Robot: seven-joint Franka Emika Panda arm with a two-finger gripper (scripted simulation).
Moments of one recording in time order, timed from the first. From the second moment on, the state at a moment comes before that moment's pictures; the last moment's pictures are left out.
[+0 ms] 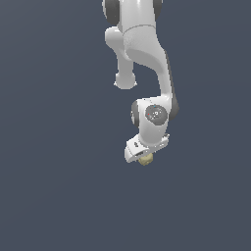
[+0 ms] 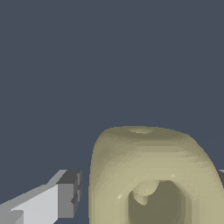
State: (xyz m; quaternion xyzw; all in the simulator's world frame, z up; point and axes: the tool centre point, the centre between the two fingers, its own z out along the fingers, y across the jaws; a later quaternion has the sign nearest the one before) arm 0.037 0.093 0.044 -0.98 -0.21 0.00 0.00
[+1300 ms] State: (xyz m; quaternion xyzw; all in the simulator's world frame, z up) arm 0.030 0.075 0.063 -0.98 -0.21 0.00 0.00
